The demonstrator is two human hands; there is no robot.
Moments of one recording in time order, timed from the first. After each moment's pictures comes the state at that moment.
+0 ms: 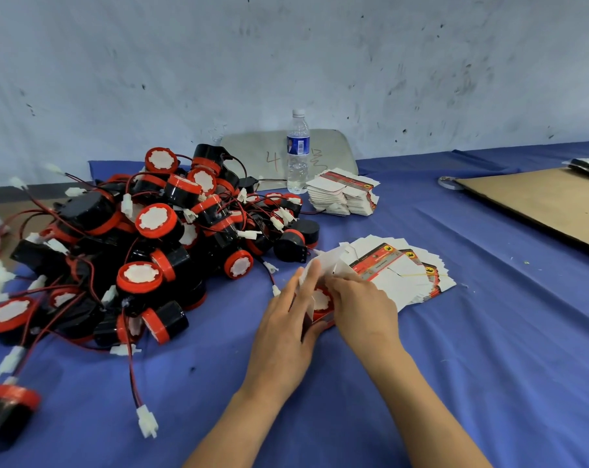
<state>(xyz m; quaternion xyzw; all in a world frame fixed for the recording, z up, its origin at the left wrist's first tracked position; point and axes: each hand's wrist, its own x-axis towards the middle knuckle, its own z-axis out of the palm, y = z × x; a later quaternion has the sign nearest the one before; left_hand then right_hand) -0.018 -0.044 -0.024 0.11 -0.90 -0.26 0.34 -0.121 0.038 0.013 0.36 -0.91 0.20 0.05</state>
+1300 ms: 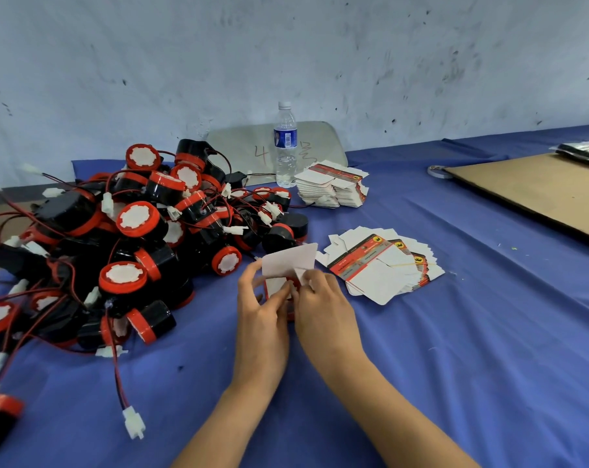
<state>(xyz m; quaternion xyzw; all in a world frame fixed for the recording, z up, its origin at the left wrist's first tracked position) -0.025 -0.053 -0.034 0.19 -0.79 -0.41 0.41 -0.091 0.026 0.000 0.43 -0.88 0.19 0.09</state>
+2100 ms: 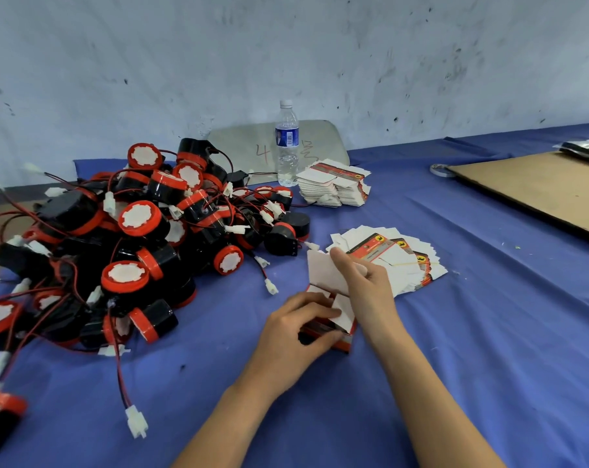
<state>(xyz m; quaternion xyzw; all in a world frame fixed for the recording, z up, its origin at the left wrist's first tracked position) -0.019 -0.038 -0.022 0.06 -0.87 -0.40 0.29 -0.125 0.050 0.022 0.27 -0.65 0.70 -0.12</state>
